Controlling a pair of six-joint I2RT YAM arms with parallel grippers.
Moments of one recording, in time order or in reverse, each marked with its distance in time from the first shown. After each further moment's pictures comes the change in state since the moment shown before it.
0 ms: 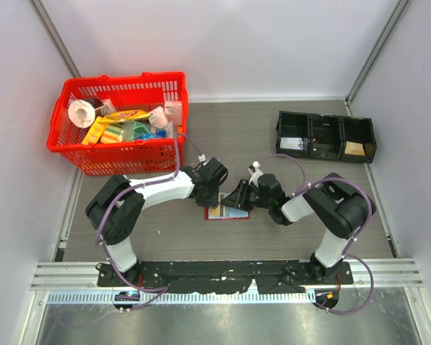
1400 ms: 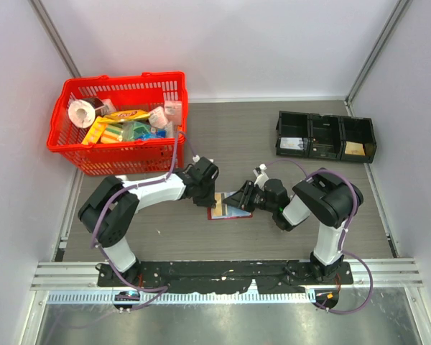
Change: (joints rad) left arm 0.060 -0.047 -0.103 0.146 0.148 -0.027; right arm -0.027 0.101 -0.080 0.296 -0.019 0.072
